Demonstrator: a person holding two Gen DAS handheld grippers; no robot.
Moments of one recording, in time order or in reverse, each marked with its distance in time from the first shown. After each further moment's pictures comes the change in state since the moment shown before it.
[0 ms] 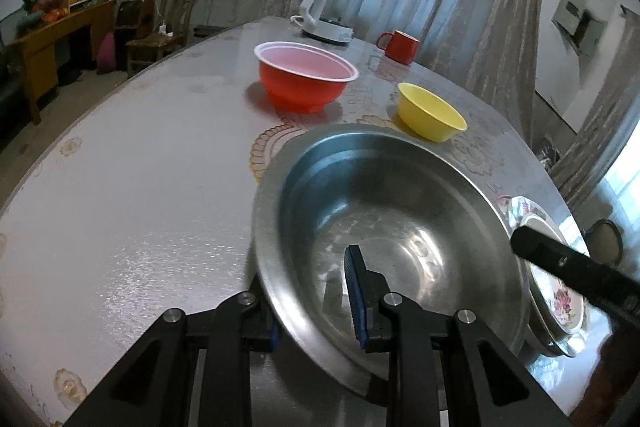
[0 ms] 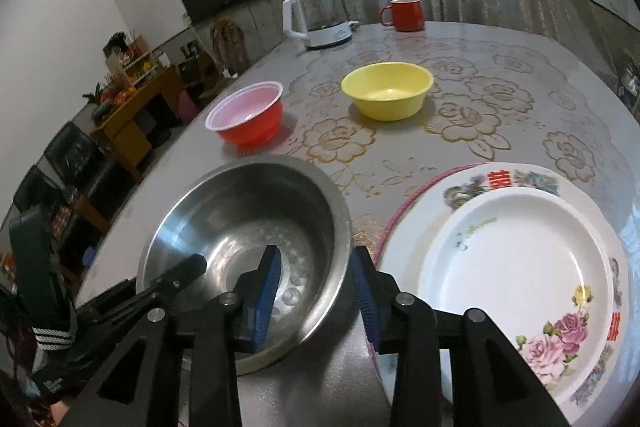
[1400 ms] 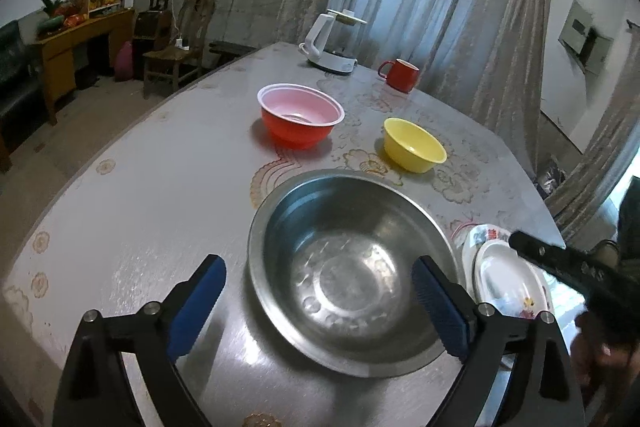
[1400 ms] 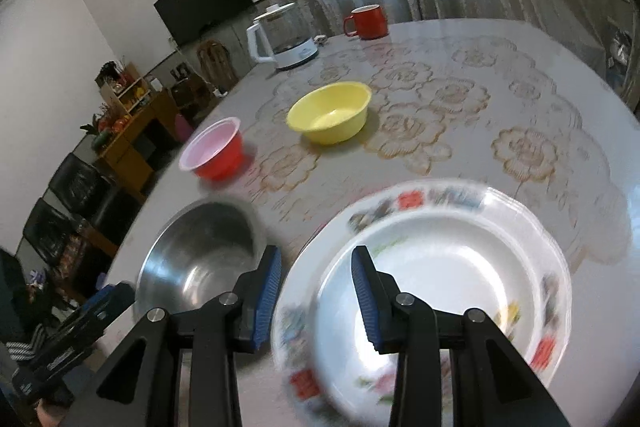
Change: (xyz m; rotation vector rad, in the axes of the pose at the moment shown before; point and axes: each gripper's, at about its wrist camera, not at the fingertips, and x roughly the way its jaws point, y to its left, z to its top) left arm -0.055 -0.023 0.016 -0.050 -0.058 0.032; right arm -0.033 -0.069 0.027 0.086 -0.013 0.006
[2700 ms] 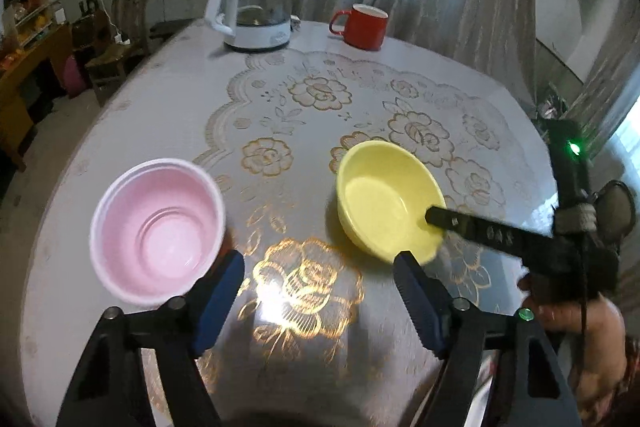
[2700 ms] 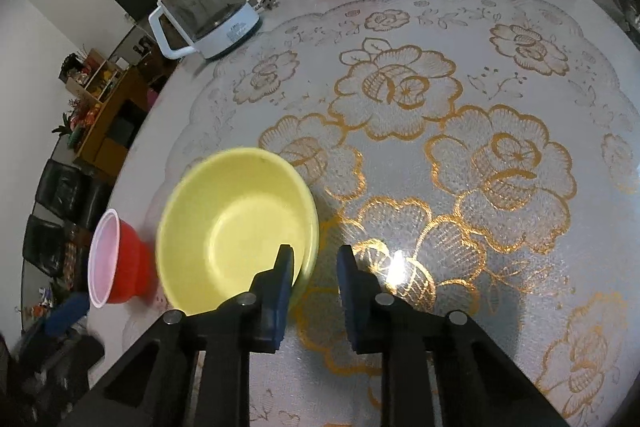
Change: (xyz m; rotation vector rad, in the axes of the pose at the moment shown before) left arm 0.174 -0.105 0.146 0.202 0.254 -0.002; right arm 0.182 -0.070 0.159 0.100 0.255 0.000
